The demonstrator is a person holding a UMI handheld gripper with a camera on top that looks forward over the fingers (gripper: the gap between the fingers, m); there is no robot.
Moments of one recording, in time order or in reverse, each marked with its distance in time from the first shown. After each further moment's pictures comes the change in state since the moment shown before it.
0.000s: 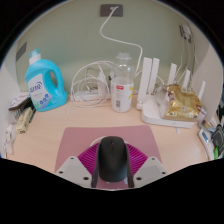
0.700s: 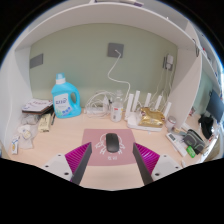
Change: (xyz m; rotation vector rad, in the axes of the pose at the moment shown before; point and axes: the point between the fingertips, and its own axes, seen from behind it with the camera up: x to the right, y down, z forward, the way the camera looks) arm -0.019 -0.016 -0.223 0.133 0.099 -0.041
